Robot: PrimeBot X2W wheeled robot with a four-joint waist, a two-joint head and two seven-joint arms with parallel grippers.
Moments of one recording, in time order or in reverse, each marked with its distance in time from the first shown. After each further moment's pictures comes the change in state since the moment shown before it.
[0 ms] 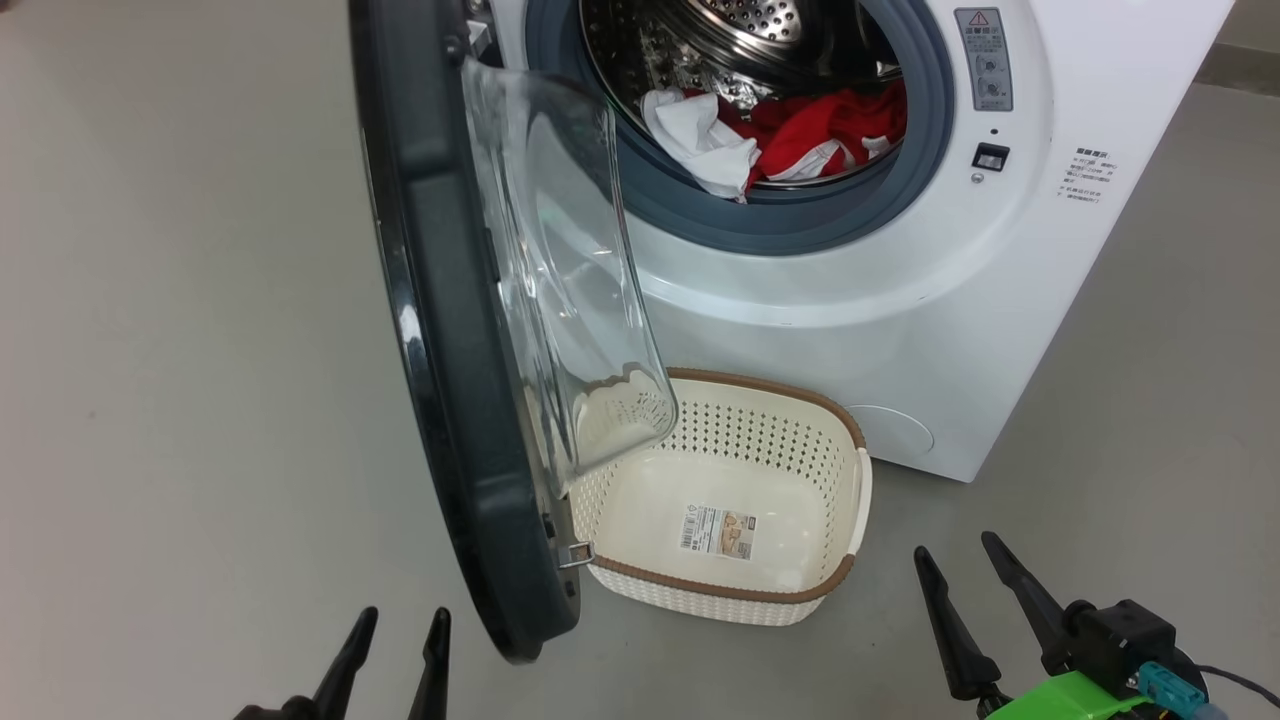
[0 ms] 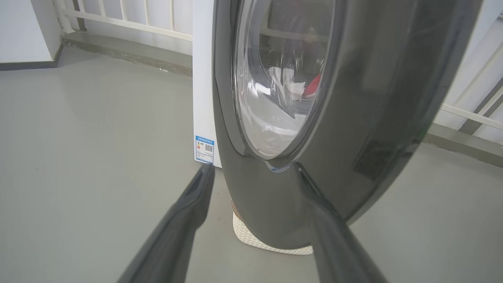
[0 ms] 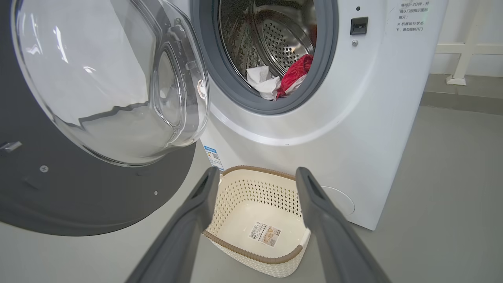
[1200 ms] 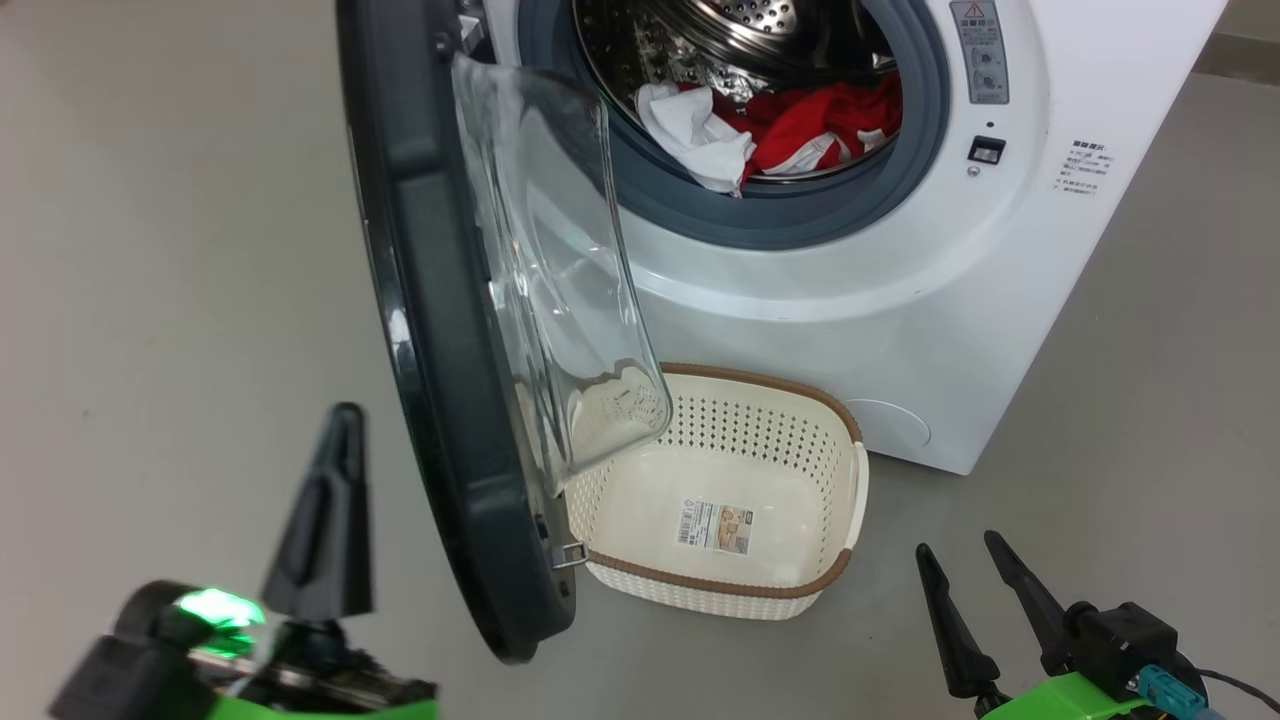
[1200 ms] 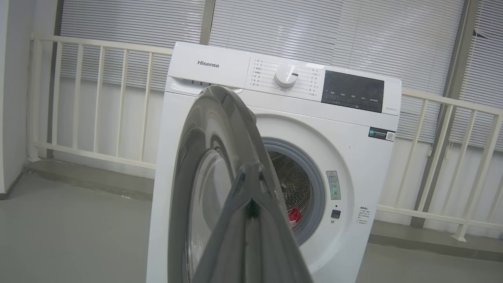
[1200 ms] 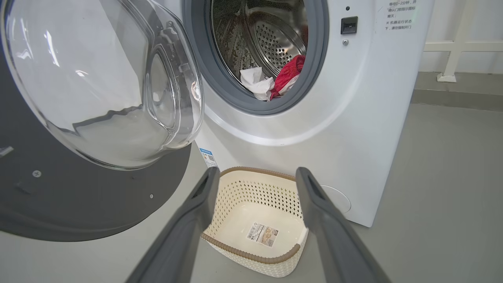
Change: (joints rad) left arm -0.102 -0.002 0.028 -0.437 -0.063 0.000 -0.007; right arm 0.013 0.031 -0.028 -0.013 -0.025 0.000 -0.001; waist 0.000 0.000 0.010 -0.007
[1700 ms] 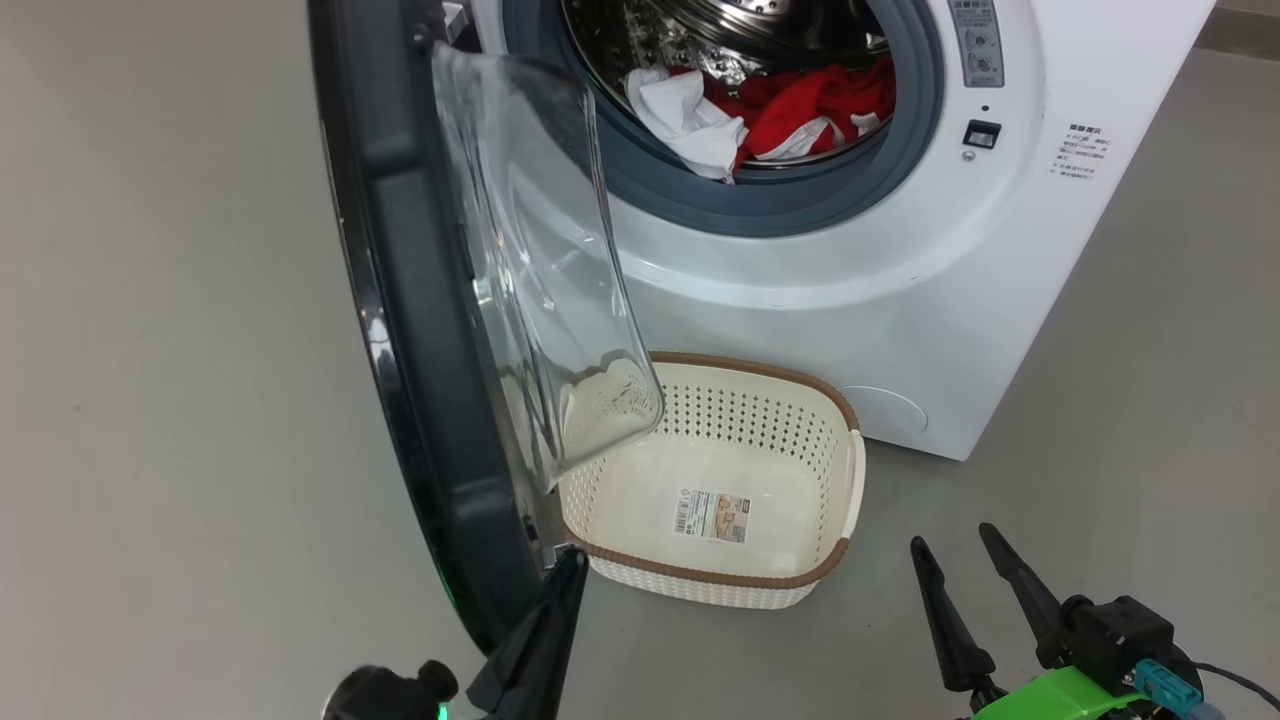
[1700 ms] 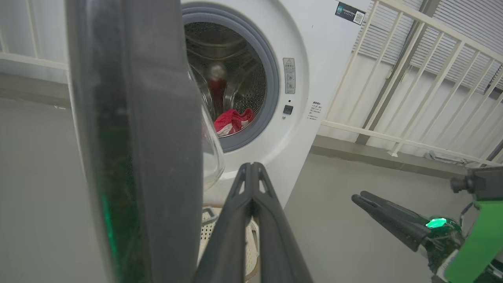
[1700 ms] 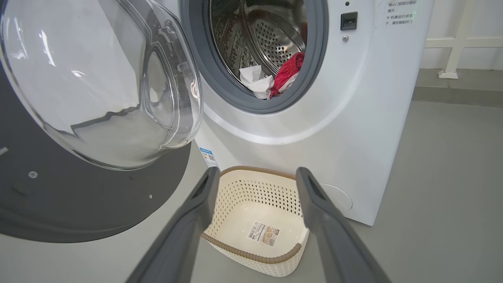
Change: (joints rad) left arm 0.042 0.003 -0.297 0.189 0.031 0.000 0.000; right arm -0.010 0.001 0.007 -0.006 0.000 0.000 0.000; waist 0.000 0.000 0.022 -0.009
